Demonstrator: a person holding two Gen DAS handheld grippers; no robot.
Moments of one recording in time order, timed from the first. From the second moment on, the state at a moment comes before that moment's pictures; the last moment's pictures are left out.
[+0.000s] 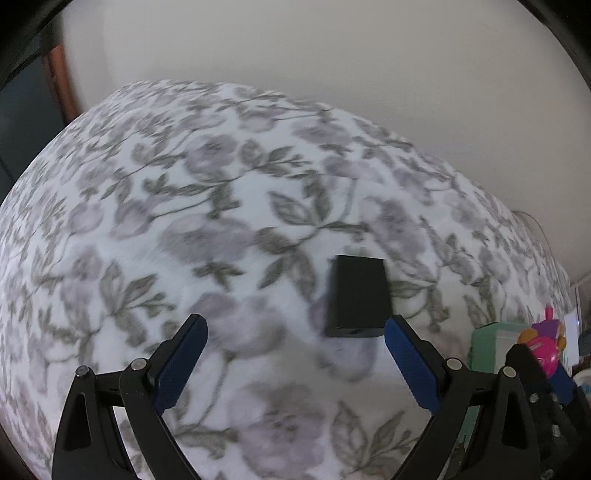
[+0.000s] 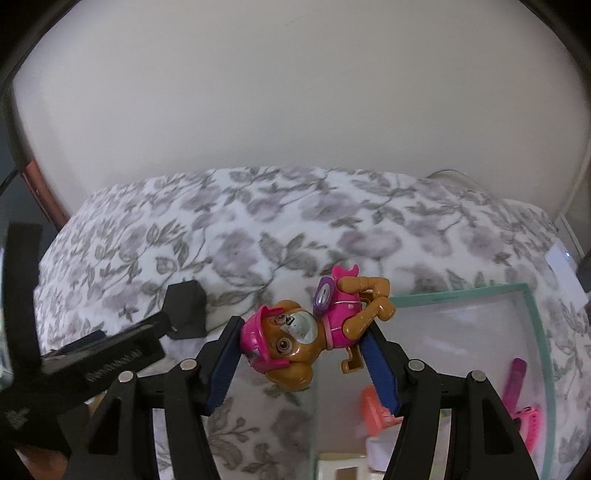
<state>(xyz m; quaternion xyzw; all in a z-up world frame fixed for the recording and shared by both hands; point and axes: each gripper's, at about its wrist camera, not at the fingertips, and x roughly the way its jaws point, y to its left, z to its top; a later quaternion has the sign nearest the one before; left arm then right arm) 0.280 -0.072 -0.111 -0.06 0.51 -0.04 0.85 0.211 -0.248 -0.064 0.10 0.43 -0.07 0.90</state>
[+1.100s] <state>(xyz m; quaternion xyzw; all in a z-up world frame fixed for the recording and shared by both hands) 0.281 -0.115 -0.122 -0.03 0.52 -0.04 0.85 0.185 -0.265 -0.057 0.11 0.45 -0.08 0.89</state>
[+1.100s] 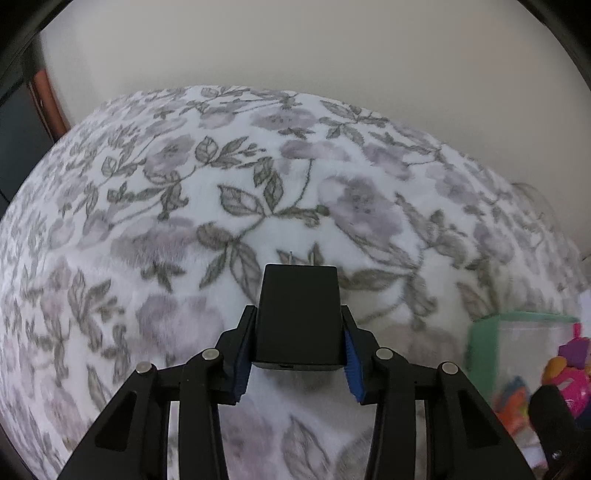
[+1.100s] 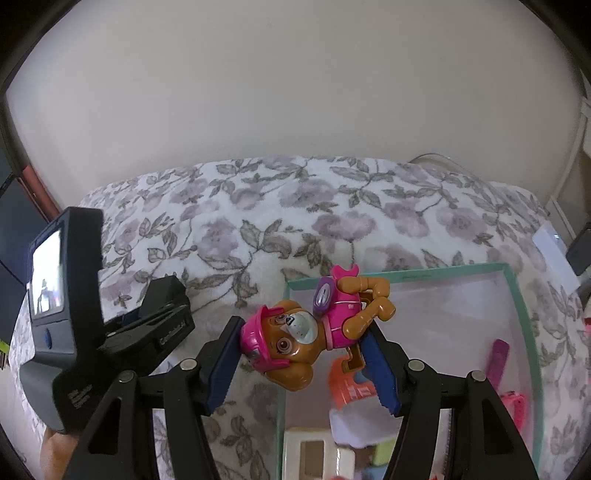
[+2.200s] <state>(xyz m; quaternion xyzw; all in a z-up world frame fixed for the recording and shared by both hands) 0.090 -0.154 0.012 -0.08 0.48 -0.13 0.87 0.013 -0.305 0.035 0.16 0.39 -0.18 0.89</state>
